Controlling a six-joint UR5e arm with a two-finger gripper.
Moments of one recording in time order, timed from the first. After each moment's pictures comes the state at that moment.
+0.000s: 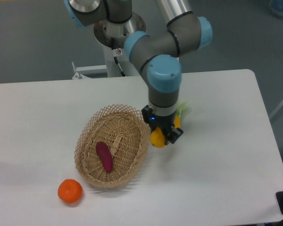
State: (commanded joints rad) arm 2.39 -1.83 -1.75 -1.02 1.54 1.18
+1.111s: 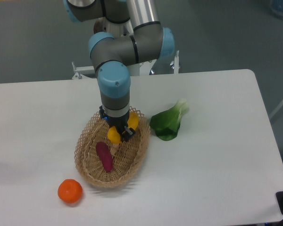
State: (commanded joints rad) arm 2.24 -1.85 -1.83 -1.02 1.53 1.08
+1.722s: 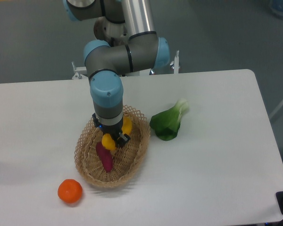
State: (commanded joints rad) arm 2.20 -1.92 -1.73 -1.02 1.53 0.93
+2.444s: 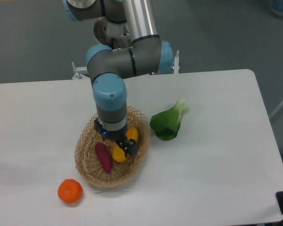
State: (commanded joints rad) arm 2.31 -1.90 -1.72 -0.98 1.53 0.93
